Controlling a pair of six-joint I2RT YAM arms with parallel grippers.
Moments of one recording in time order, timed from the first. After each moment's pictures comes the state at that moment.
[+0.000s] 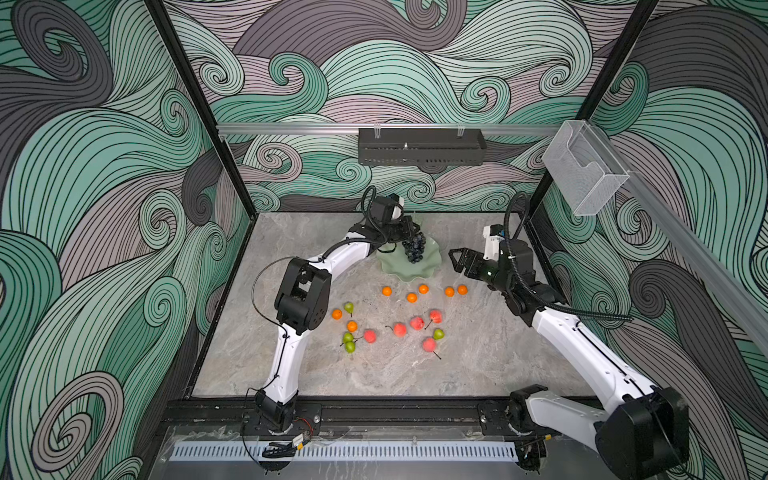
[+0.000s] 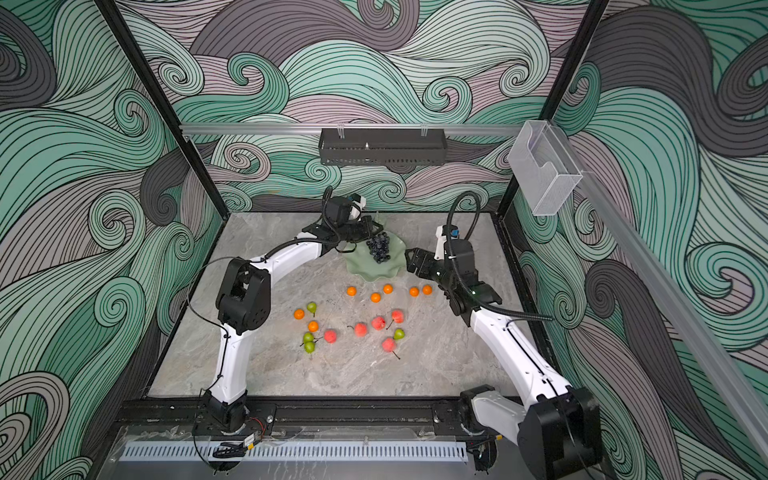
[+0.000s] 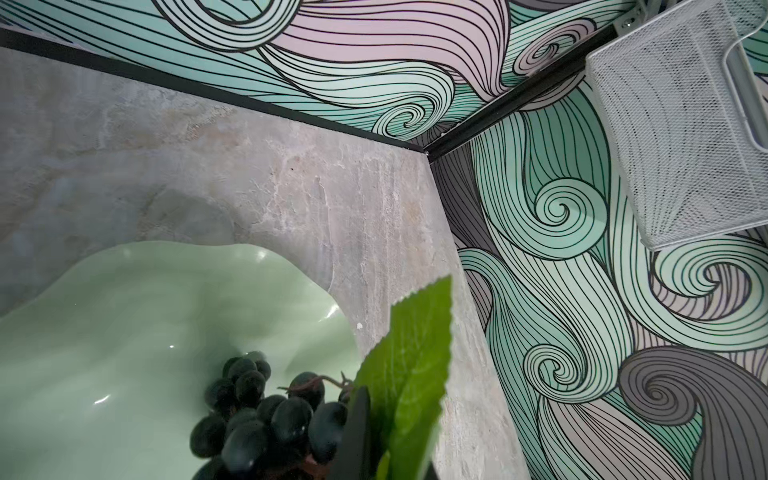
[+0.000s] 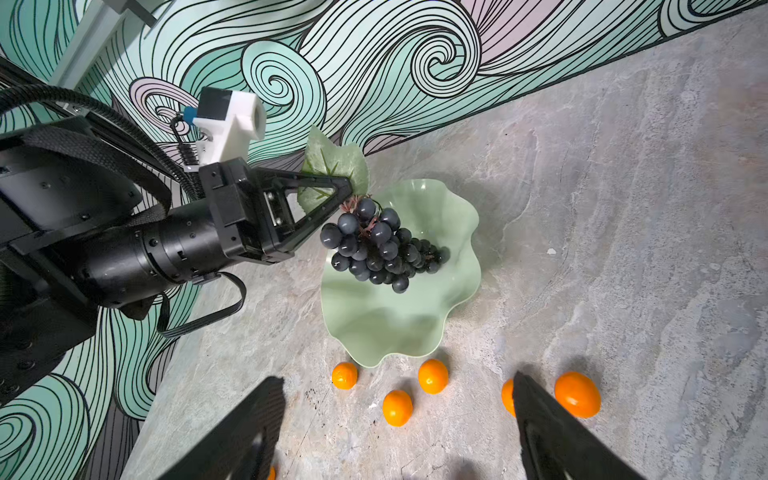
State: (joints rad) left arm -0.52 2.19 1.83 -0.13 0.38 -0.67; right arm 0.28 1.15 0.88 -0.20 -0.16 0.49
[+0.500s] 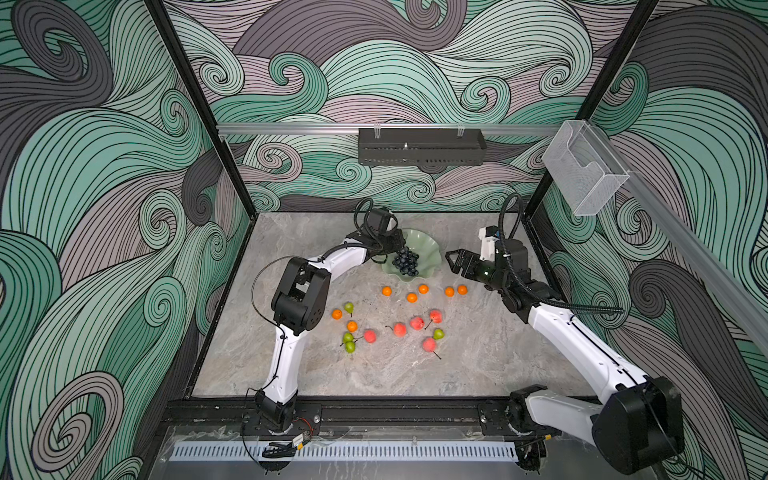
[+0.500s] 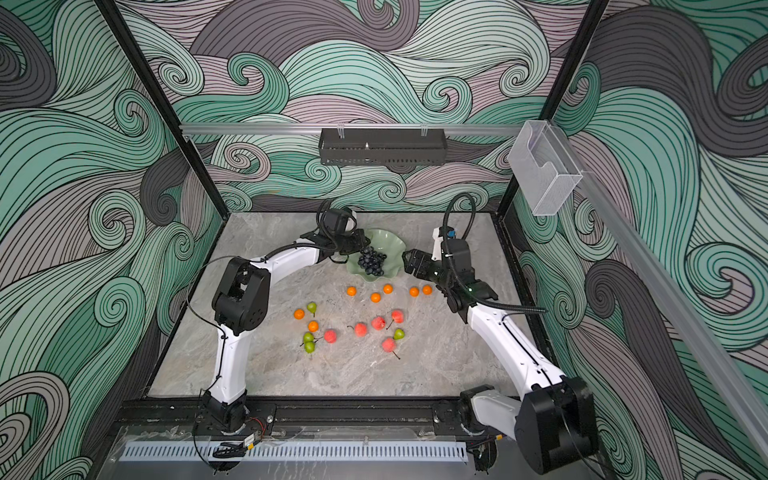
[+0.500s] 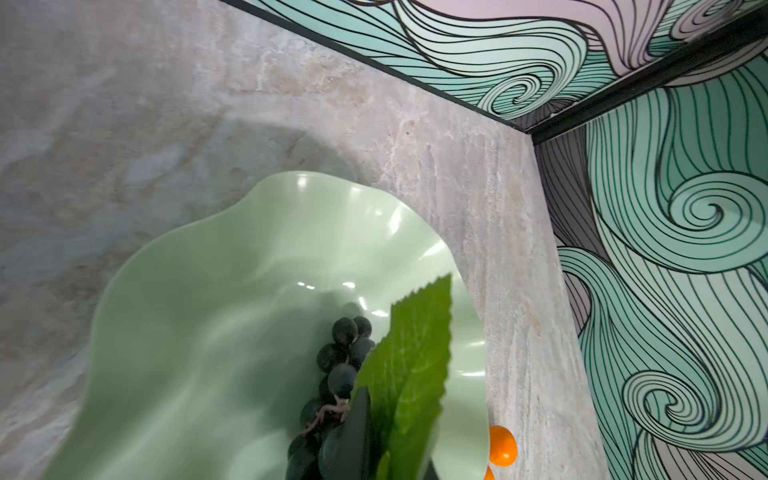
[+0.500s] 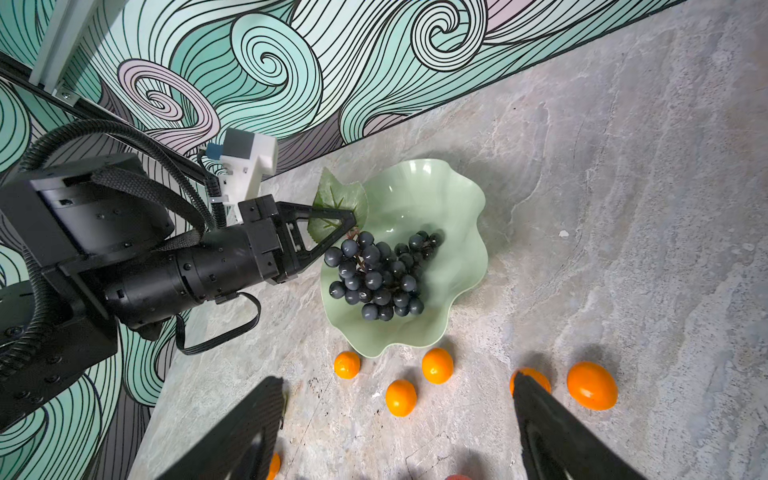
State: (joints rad) left arm -0.50 2.16 1.68 -0.19 0.23 -0.64; right arm 0.28 1.19 0.88 -0.20 -0.20 0.51
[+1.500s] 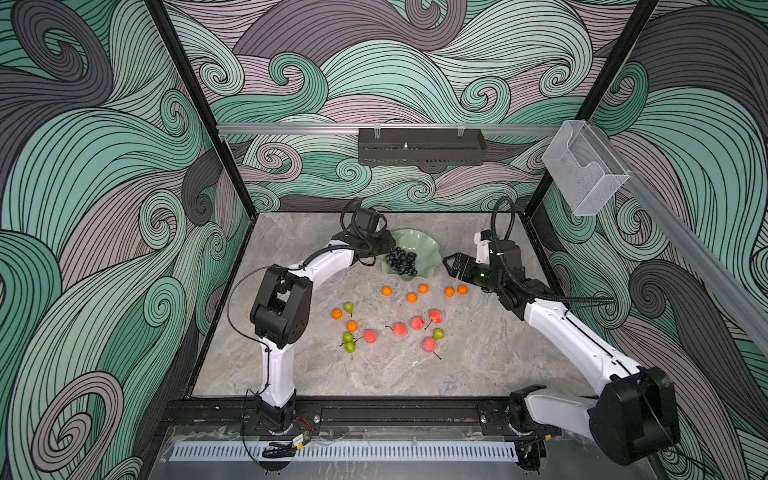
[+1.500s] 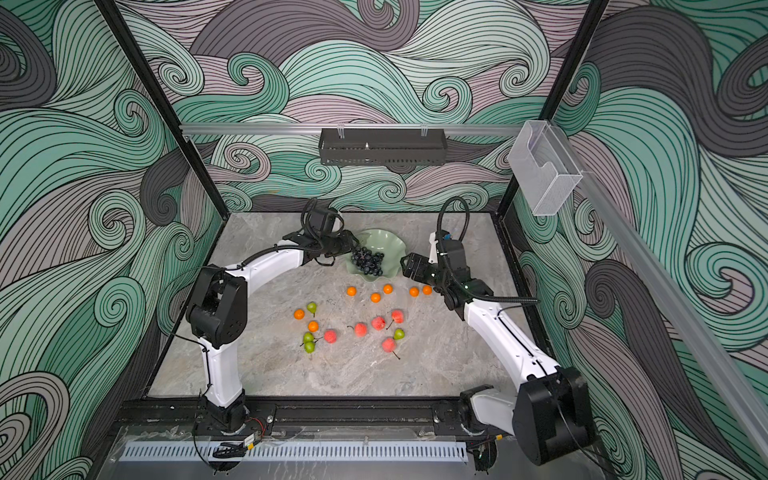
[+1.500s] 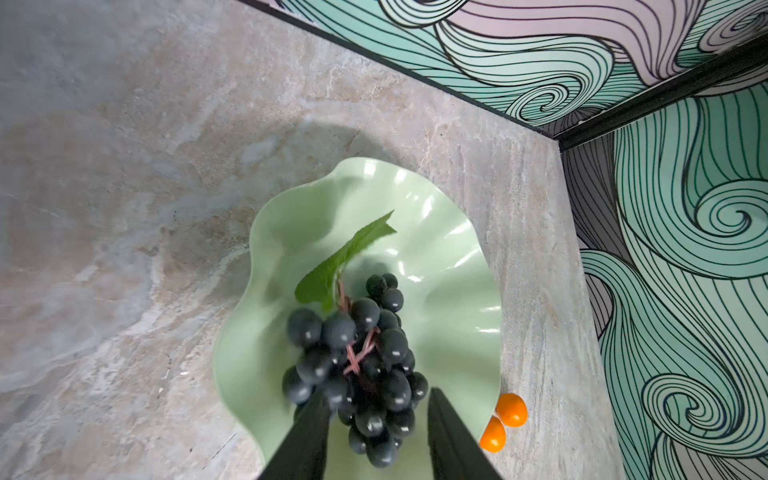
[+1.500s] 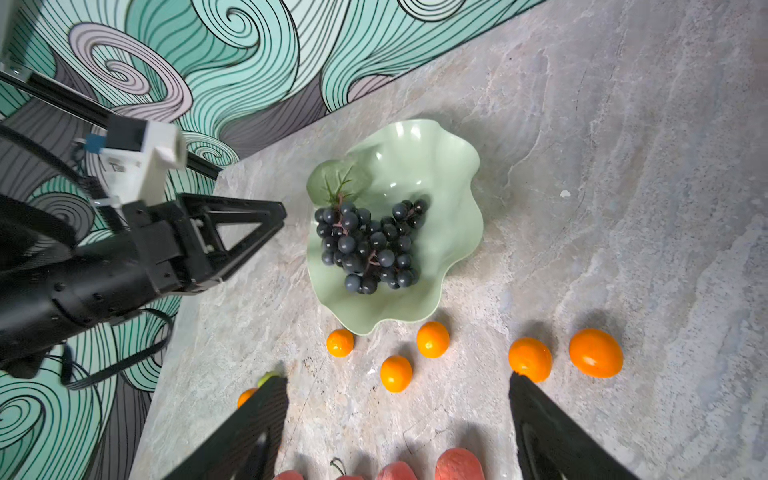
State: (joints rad) left arm -0.47 1.95 1.54 -0.29 0.17 -0.62; right arm 0.31 1.23 0.88 -0.27 -0.19 0.53
